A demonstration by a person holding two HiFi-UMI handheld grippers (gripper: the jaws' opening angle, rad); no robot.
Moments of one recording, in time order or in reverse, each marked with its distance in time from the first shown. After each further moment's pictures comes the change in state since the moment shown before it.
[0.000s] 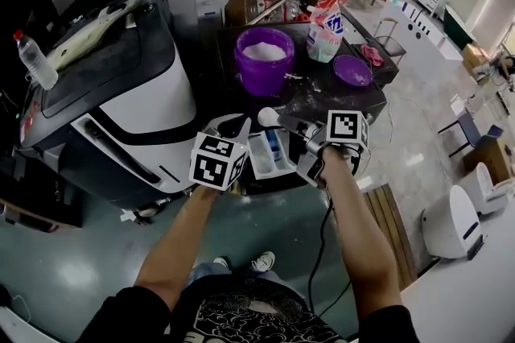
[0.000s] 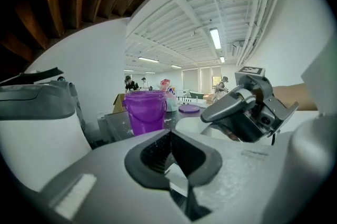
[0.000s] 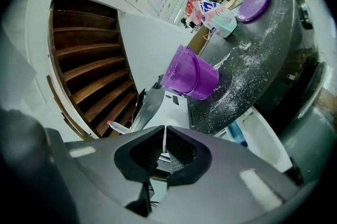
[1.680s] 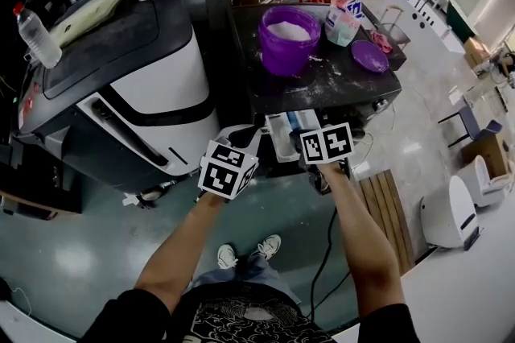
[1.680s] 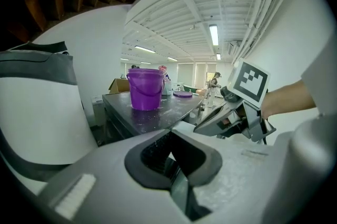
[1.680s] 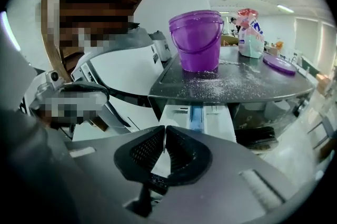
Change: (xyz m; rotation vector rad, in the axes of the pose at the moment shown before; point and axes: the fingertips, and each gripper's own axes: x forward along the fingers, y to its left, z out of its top) left arm -0.032 0.001 -0.080 -0.053 0.092 -0.099; right arm 0.020 -0.087 -0.085 -0.665 0.338 -0.592
